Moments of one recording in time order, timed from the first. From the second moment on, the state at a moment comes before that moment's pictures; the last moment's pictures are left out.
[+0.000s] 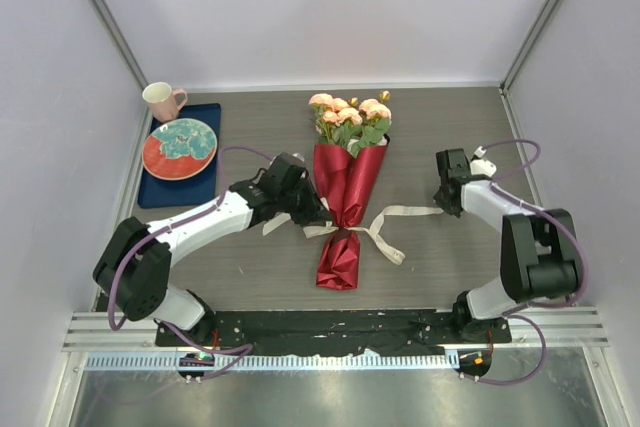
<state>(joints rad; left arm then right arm) -0.72 1.48 0.95 -0.29 0.21 -1.07 0.11 1.54 0.80 -0.38 0.43 0.84</state>
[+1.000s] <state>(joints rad) -0.76 1.24 0.70 -0.22 0.10 -1.13 0.83 1.85 1.47 -0.31 -0.22 0.49</state>
